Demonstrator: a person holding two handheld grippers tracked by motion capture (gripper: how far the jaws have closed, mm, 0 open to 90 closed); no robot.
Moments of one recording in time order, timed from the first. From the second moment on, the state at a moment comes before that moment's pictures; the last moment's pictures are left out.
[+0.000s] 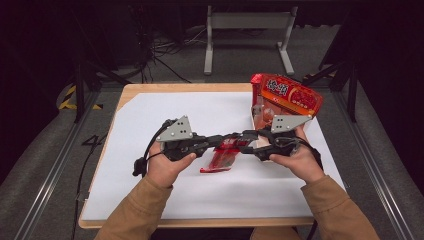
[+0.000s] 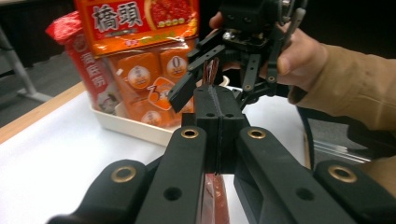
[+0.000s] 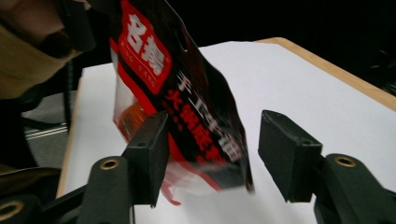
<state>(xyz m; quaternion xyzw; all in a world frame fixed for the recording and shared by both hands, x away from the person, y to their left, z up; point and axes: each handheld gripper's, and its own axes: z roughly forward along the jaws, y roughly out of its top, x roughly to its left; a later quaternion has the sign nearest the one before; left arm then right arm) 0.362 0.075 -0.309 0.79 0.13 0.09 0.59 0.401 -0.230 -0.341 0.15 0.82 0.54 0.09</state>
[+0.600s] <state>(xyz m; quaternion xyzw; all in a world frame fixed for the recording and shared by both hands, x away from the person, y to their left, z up) 0.362 0.081 -0.312 0.77 0.14 0.09 0.61 0.387 -0.232 -0.328 0.11 0.83 0.54 0.02</state>
